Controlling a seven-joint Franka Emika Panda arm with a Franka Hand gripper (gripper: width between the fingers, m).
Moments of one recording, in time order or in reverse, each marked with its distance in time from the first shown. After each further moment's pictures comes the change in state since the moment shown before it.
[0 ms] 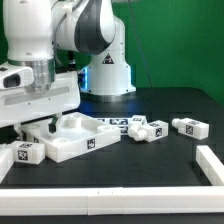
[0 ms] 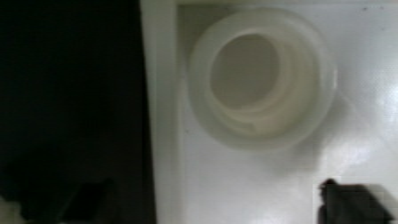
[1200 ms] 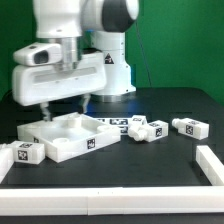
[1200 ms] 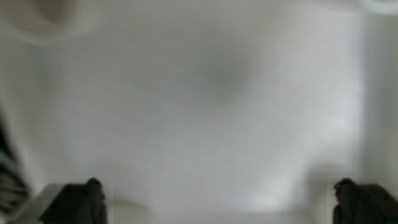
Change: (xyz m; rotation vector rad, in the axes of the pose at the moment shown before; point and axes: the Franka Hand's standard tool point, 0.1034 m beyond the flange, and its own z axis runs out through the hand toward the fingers) arm 0.020 -0.035 -0.038 -0.001 0.051 0.037
